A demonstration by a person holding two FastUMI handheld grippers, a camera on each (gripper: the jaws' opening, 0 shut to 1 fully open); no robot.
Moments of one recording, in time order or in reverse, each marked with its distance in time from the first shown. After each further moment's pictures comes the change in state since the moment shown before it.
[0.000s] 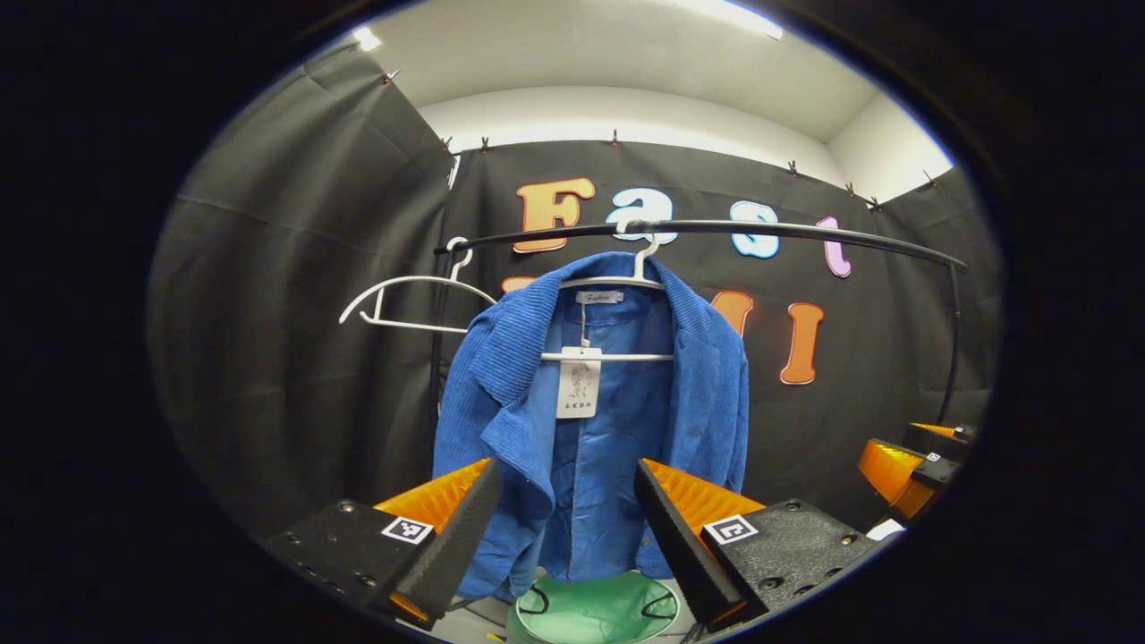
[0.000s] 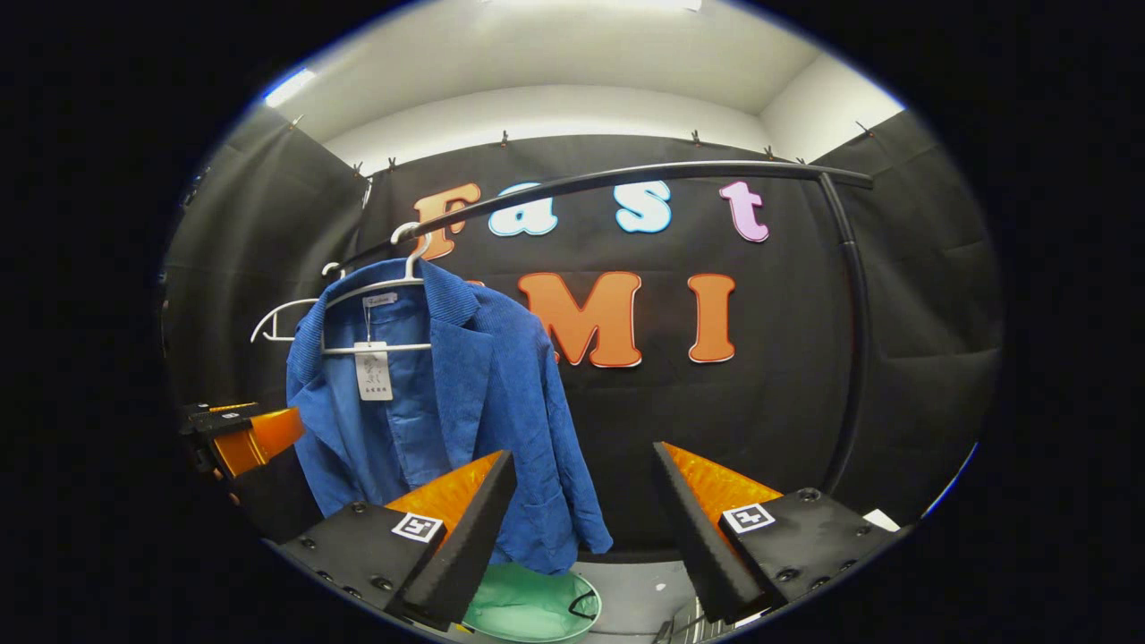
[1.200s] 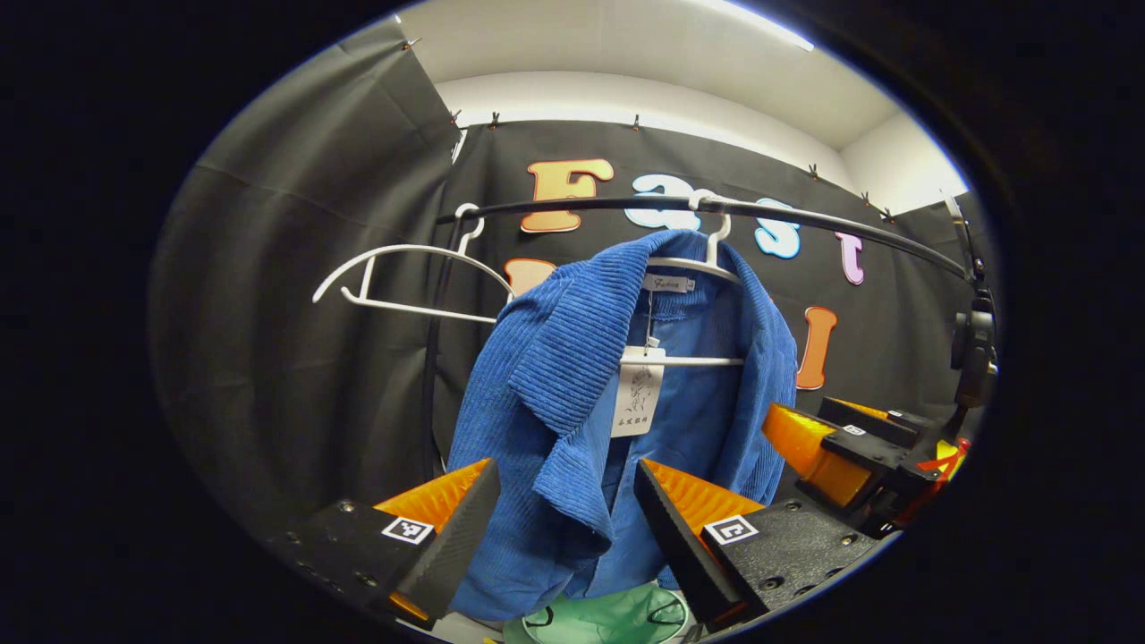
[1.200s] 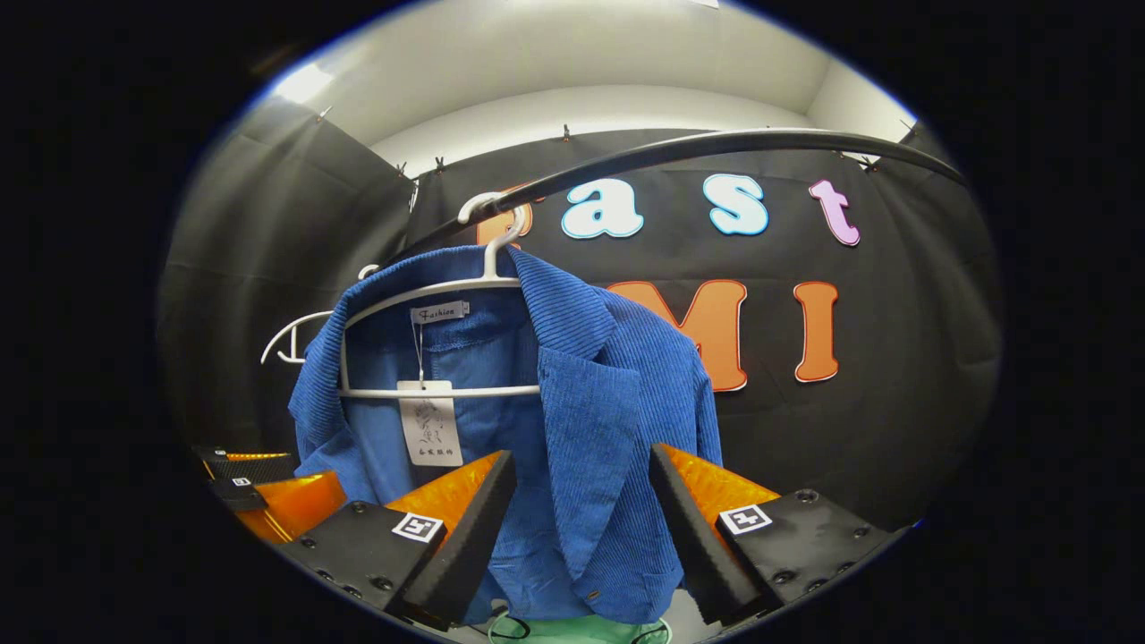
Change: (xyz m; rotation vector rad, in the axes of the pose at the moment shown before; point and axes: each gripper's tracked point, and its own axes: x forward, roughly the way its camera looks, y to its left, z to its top) left arm 0.086 0.048 -0.011 -0.050 0.040 -0.081; right arm 0.151 0.148 0.014 0.016 -0.039 0.154
